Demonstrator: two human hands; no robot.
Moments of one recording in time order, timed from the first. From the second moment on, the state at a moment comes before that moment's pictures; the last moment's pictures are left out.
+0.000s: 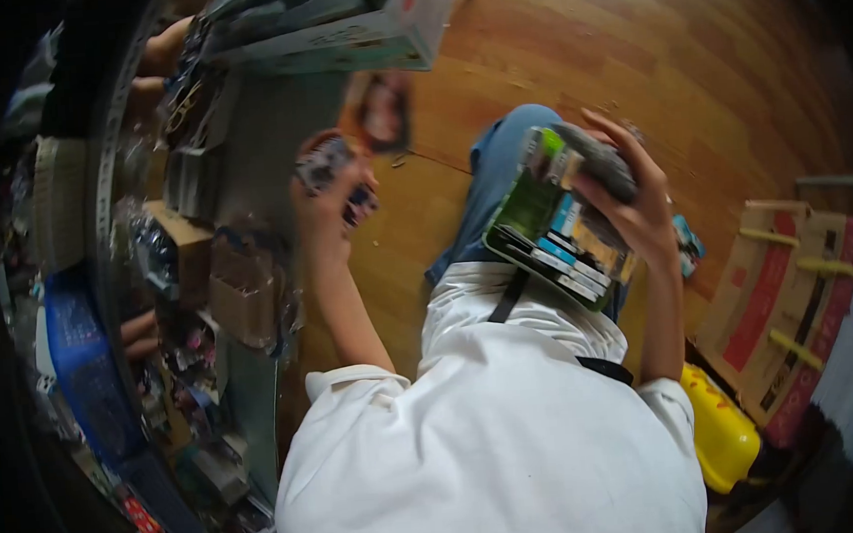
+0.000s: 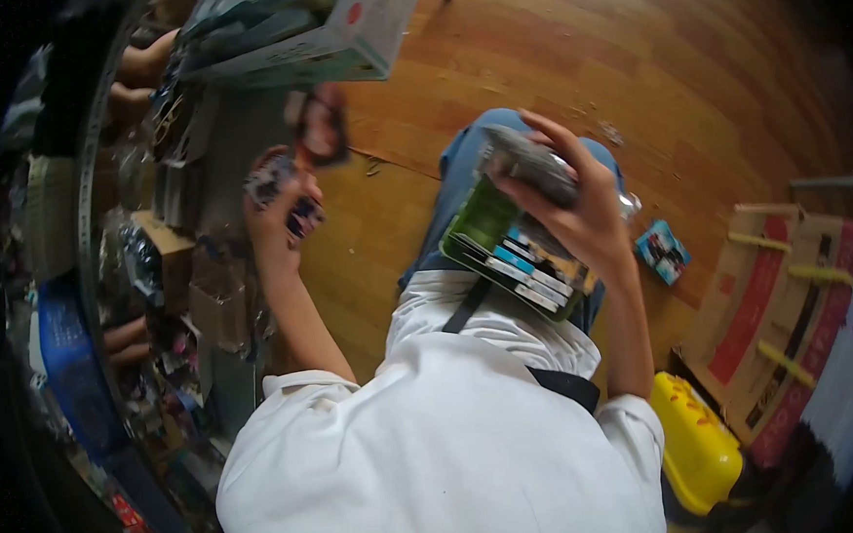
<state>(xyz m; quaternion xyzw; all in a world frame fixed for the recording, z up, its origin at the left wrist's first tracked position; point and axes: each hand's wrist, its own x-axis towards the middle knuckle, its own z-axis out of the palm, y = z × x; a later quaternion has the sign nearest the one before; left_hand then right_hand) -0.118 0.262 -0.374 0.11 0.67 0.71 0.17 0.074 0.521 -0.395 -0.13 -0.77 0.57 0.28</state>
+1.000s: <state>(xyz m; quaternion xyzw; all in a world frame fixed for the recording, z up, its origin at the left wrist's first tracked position) -0.046 0.378 -0.425 0.25 0.54 0.76 0.25 0.102 0.502 -0.416 -0.27 -0.71 0.59 0.29</state>
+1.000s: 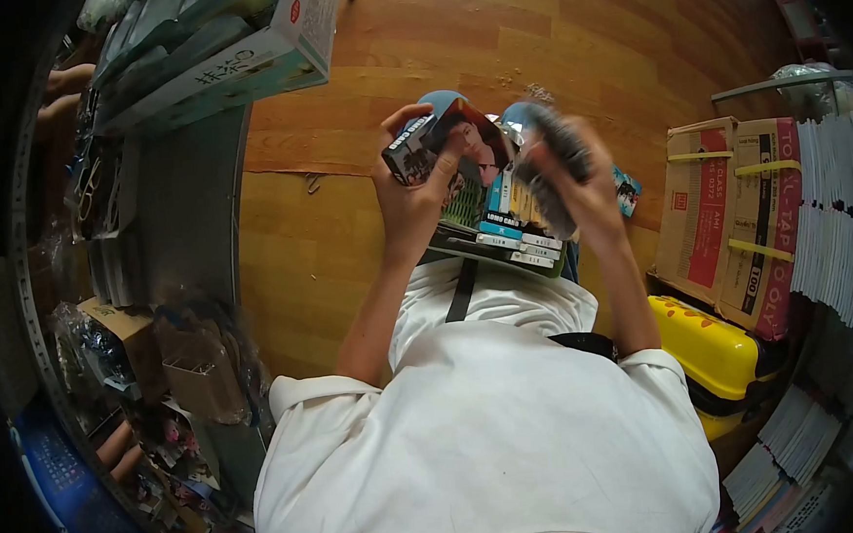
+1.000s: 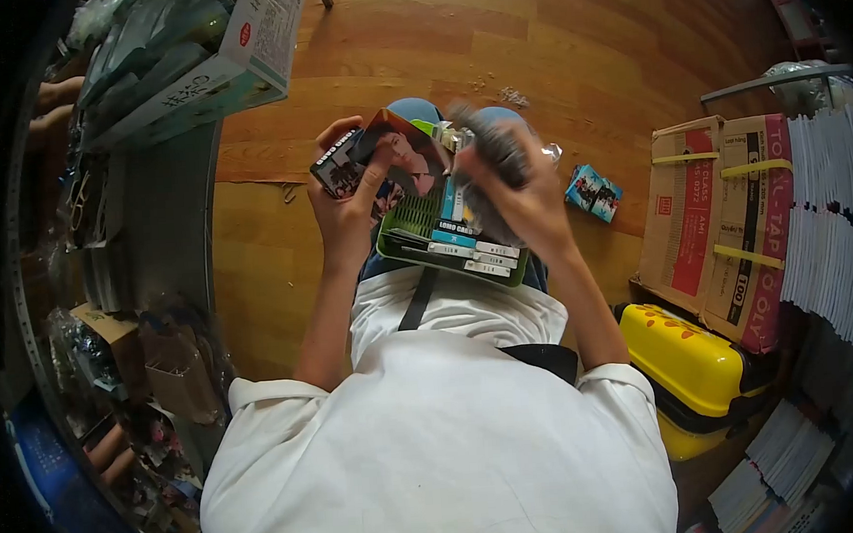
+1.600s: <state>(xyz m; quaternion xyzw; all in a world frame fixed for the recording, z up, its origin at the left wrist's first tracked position) -0.030 0.372 -0.431 0.18 0.50 0.76 0.37 0.091 0.487 -0.387 -0.05 -0.83 0.27 0.48</state>
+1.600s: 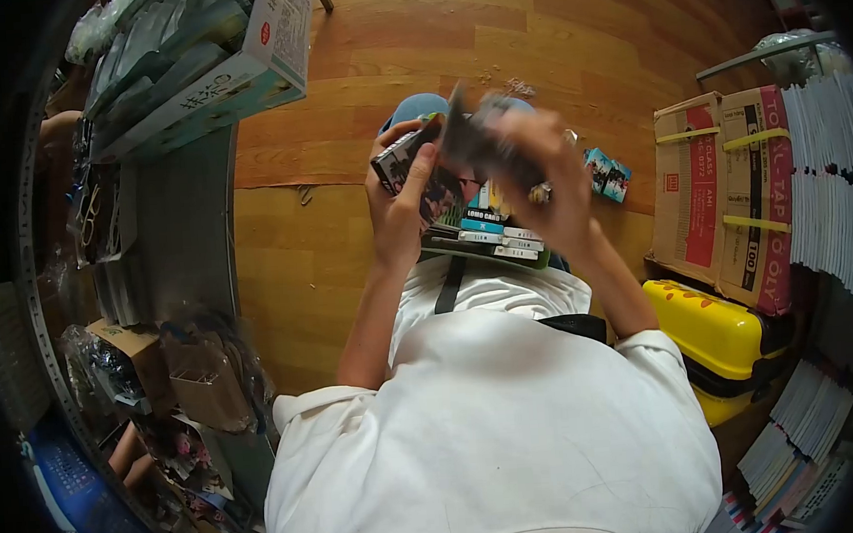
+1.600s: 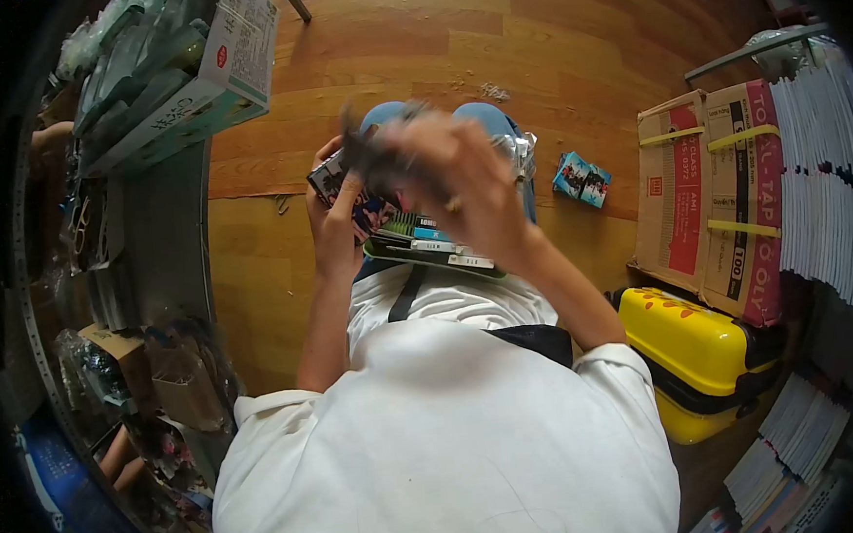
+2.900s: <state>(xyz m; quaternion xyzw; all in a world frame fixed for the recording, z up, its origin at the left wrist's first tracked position) -0.026 0.388 -0.459 0.12 0.31 0.82 0.47 0.098 0.485 -0.394 -0.11 -0.85 0.42 0.29</state>
